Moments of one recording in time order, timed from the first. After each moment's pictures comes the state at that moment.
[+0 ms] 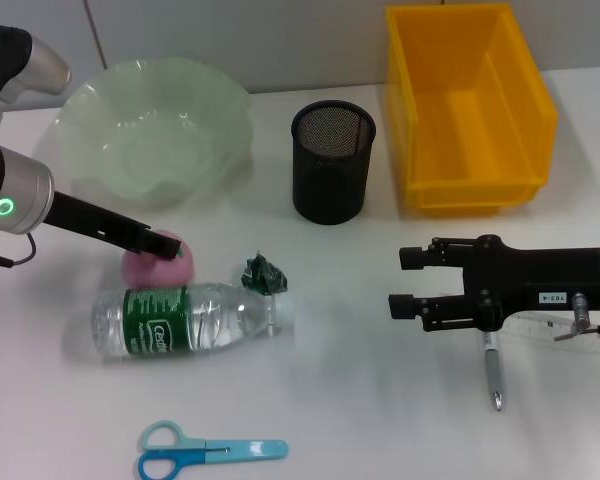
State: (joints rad) left arm -0.77 -2.06 1.03 0.86 2.53 1.29 -2.35; right arm 0.53 2.03 -0.61 -0.53 -2.06 -1.66 1.32
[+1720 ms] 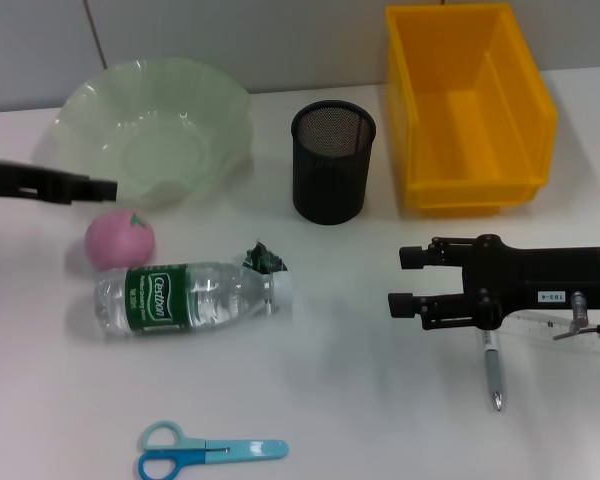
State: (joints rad) left arm -0.69 -2.01 0.77 0.91 2.39 1.36 -2.20; right arm 0.53 2.03 -0.61 -0.53 -2.06 -1.65 1.33
